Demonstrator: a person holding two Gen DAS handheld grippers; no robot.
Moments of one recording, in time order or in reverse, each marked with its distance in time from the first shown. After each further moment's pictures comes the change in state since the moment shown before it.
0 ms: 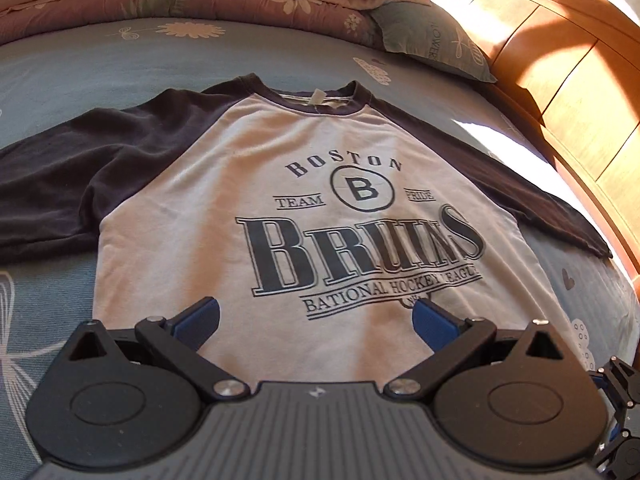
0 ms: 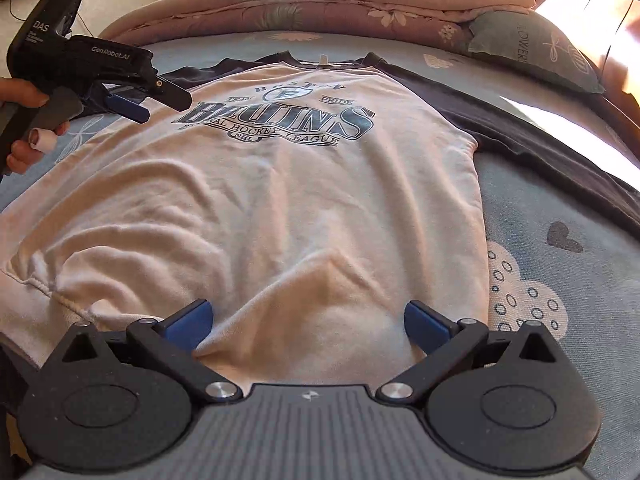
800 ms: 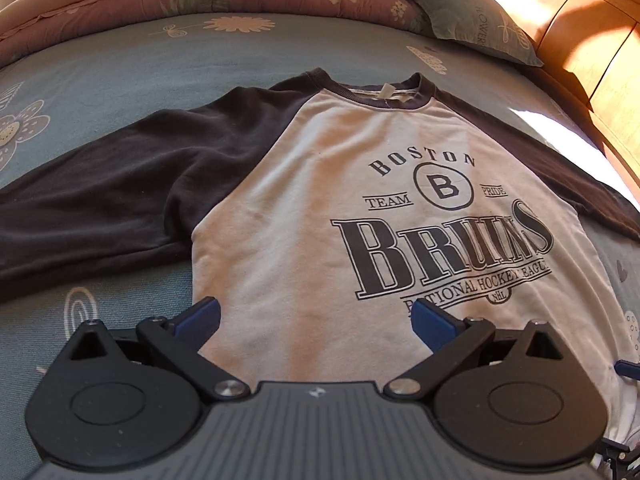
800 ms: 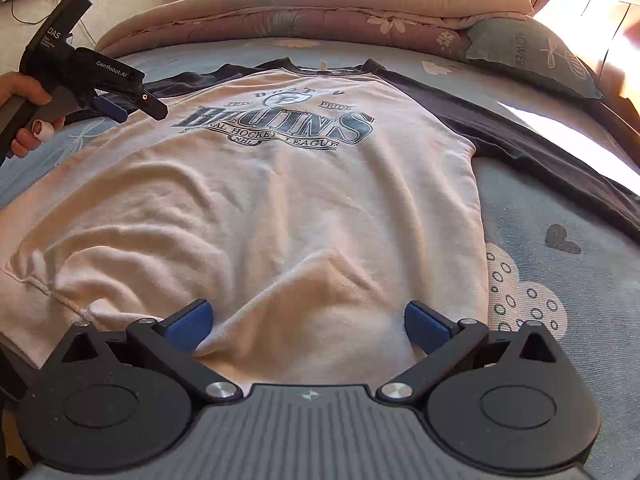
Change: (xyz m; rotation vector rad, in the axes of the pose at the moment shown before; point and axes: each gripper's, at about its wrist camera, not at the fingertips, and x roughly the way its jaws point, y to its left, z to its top) left arm -0.028 0.002 0.005 0.061 0.038 0.011; right arm 0.000 0.001 -0.003 -0.001 -0.022 -0.010
